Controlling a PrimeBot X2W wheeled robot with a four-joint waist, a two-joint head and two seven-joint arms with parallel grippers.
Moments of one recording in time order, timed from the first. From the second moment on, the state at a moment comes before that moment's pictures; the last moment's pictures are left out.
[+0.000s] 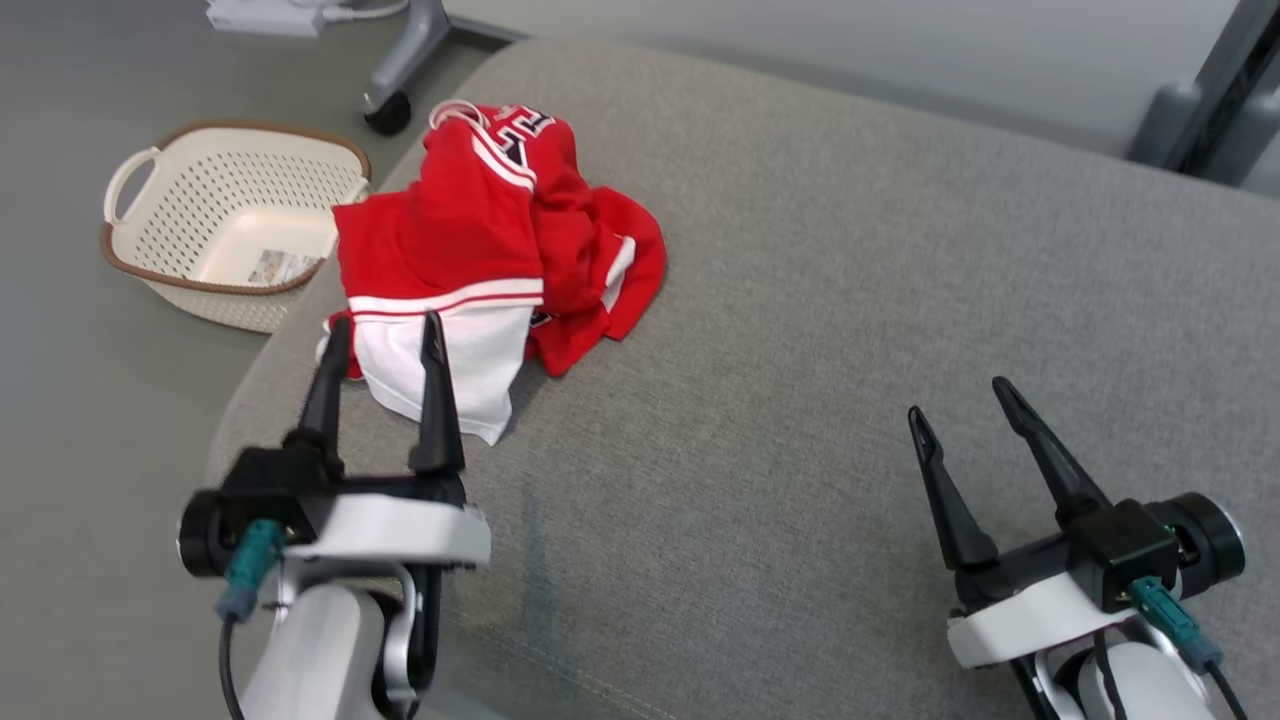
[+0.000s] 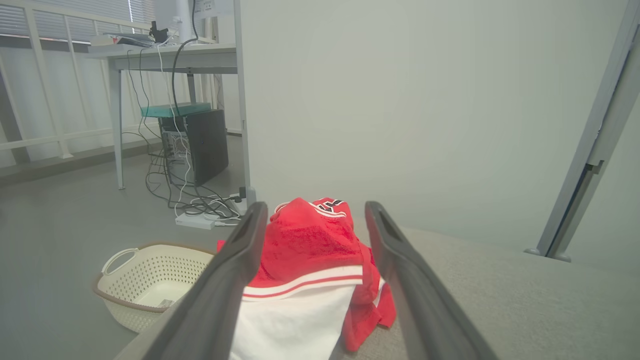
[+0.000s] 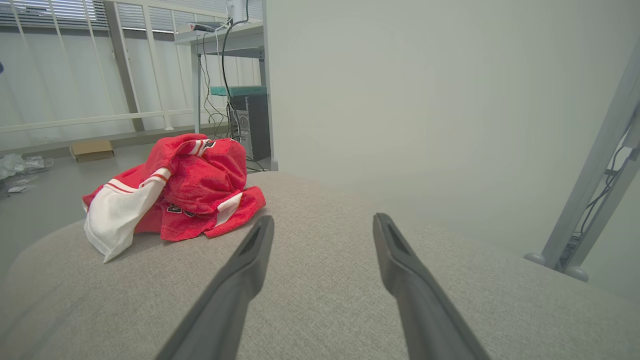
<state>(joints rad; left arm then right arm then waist) -0.21 0.05 -0.23 0.12 -0.30 0.18 -0.26 -0.14 -0.11 0.20 0.12 0.03 0.13 -0.26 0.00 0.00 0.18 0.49</state>
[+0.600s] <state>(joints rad) -0.65 0.05 -0.11 0.55 -0.35 0.19 -0.26 -0.25 -0.20 0.18 0.14 0.03 0.13 -0.26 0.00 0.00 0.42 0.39</state>
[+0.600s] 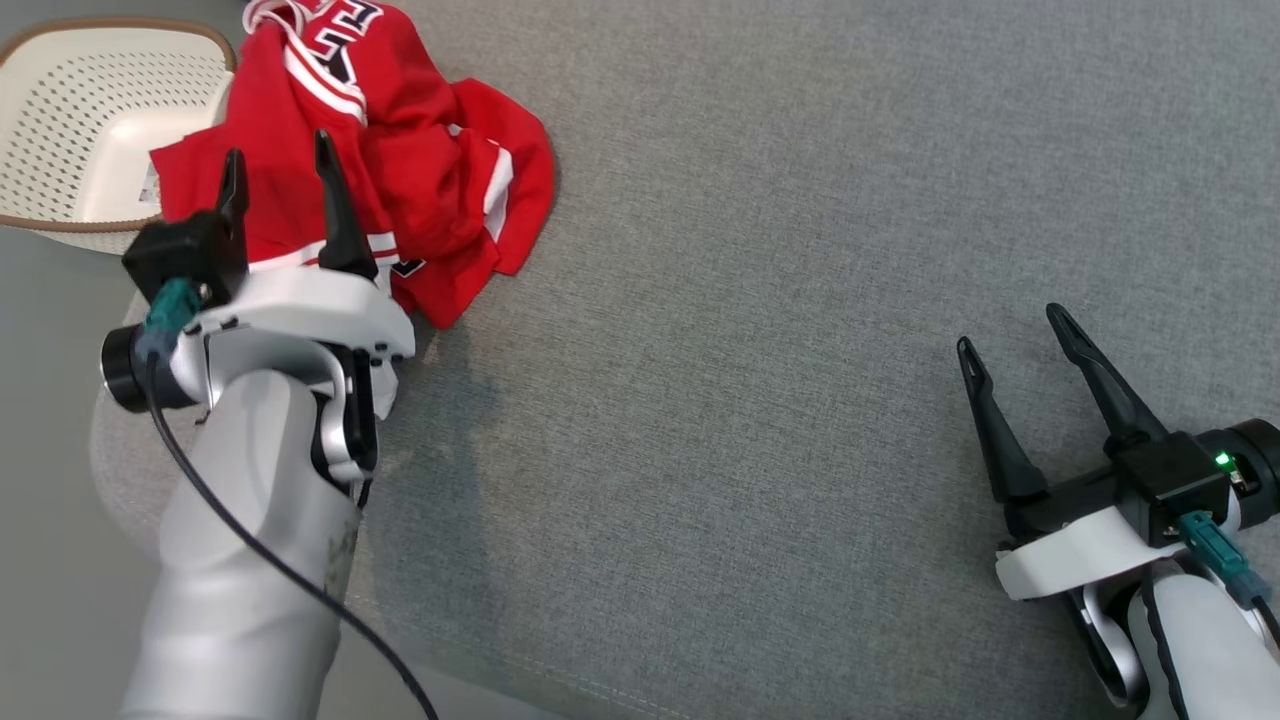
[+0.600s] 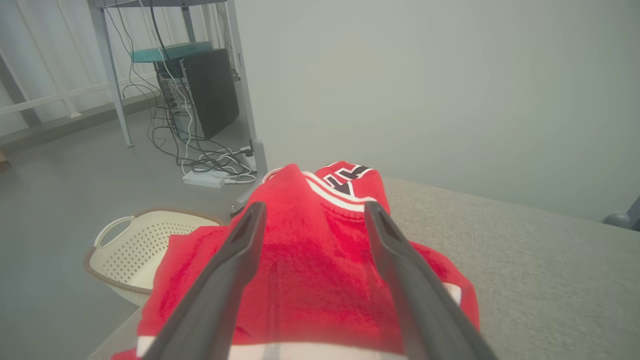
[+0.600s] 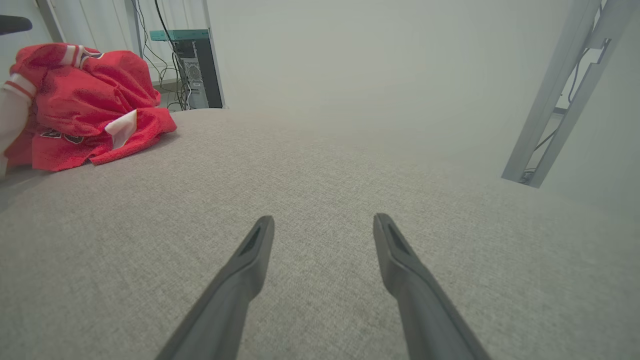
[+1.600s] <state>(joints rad) -0.89 0.08 -0.11 1.09 -0.50 0.08 -0.26 -0.28 -0.15 0.19 0.22 0.06 0.13 -0.26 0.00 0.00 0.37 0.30</state>
